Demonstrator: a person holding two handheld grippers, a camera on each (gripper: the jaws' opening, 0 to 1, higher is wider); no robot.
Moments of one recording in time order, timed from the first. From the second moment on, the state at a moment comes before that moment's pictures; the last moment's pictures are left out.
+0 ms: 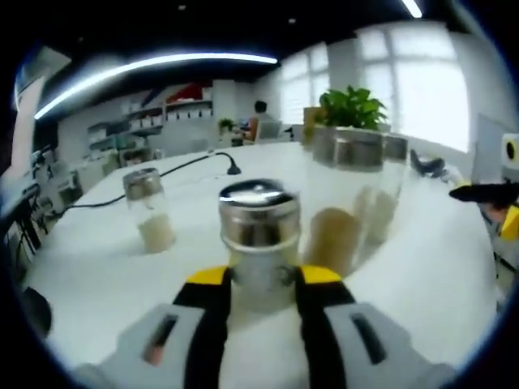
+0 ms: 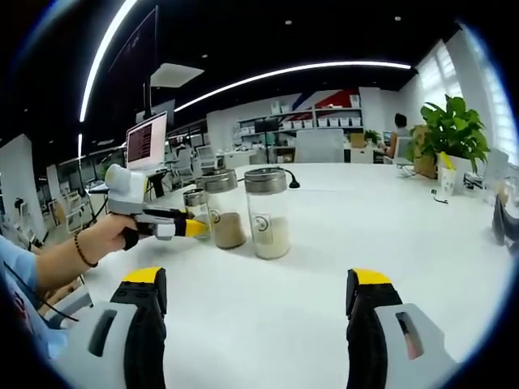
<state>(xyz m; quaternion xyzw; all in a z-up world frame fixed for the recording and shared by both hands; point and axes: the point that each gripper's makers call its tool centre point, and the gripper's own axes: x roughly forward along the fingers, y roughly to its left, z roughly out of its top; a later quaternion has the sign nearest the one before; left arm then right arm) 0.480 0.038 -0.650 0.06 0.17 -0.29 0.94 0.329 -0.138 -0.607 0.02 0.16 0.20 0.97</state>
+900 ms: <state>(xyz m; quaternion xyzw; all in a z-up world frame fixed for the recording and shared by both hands) 0.433 0.108 -0.618 0.07 0.12 -0.26 0.95 0.328 -0.135 -0.612 0.02 0.17 0.21 0.96</state>
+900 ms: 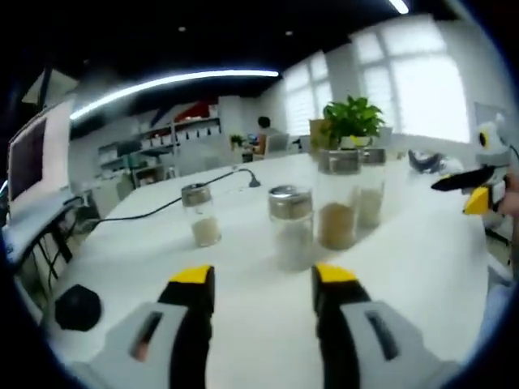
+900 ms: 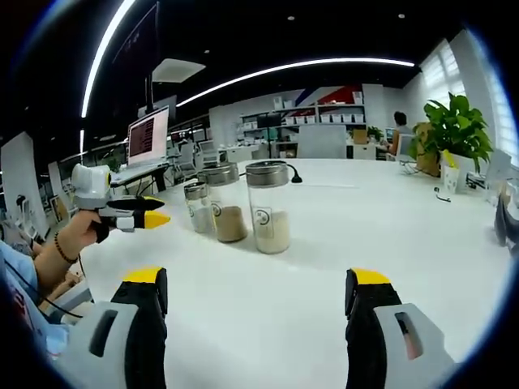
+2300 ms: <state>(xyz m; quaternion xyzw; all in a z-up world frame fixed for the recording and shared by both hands) 0.584 0.127 -0.598 0.00 0.09 -0.20 0.97 0.323 -0.140 -0.605 0.02 0.17 0.21 0.96</state>
